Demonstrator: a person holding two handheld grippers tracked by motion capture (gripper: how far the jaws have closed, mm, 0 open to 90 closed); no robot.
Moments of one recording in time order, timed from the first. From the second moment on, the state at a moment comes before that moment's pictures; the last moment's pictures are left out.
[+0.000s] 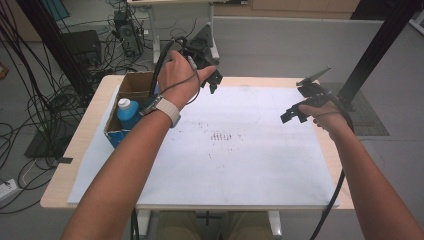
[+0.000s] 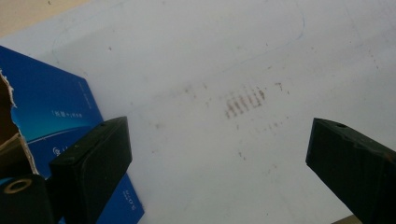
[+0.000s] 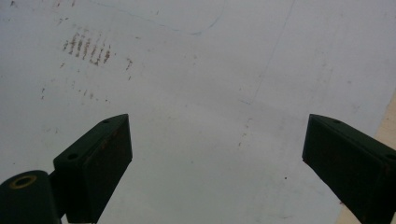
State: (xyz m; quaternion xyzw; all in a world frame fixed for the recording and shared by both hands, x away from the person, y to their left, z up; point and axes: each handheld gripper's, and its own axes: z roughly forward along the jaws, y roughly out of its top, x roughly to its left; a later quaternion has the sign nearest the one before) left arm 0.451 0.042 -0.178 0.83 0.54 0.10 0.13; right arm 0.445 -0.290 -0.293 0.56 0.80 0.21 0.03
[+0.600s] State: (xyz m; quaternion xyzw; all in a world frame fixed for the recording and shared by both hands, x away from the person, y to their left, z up) left arm 0.453 0.037 -0.196 0.81 0.56 0.10 0.14; right arm 0.444 -0.294 -0.298 0.56 0.80 0.21 0.03
